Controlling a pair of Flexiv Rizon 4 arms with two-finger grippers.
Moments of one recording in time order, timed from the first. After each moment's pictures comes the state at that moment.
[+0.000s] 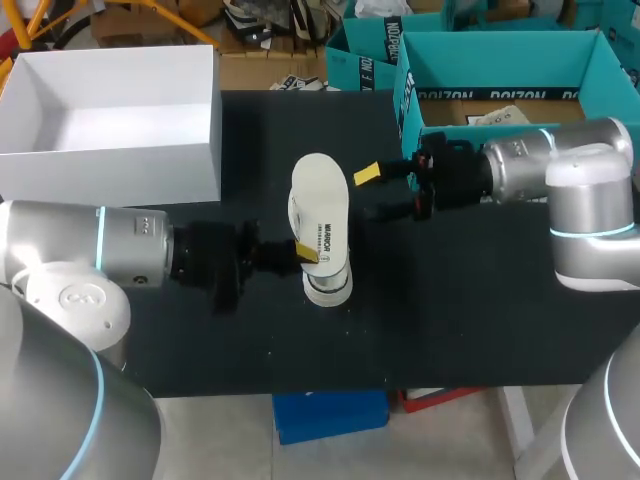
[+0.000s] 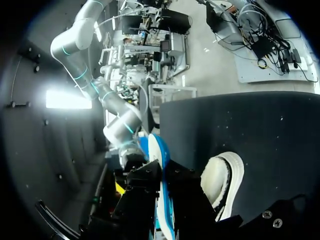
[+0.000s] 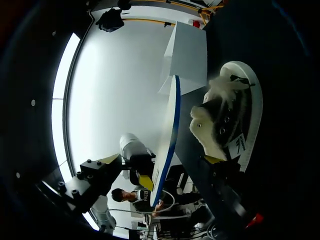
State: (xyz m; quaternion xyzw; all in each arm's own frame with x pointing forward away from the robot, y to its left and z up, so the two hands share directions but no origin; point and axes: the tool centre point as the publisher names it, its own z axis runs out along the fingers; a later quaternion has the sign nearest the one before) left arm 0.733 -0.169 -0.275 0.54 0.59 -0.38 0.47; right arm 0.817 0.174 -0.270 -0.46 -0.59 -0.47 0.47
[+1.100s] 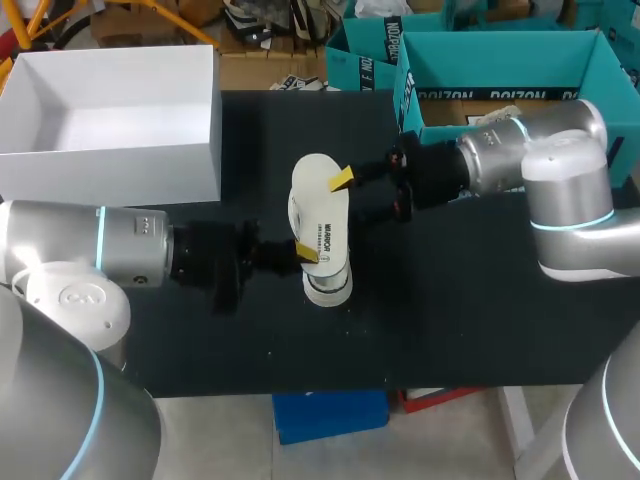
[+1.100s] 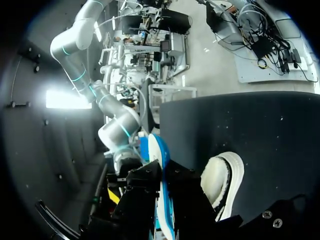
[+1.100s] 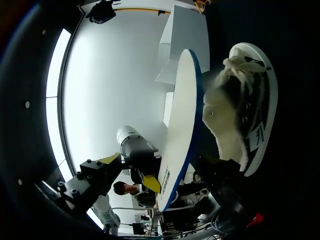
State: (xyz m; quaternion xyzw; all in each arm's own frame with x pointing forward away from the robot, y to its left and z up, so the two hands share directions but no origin) left arm 0.733 -0.169 -0.275 0.54 0.59 -0.38 0.47; right arm 0.798 0.206 -0.262 -0.46 -0.61 -0.42 0.49
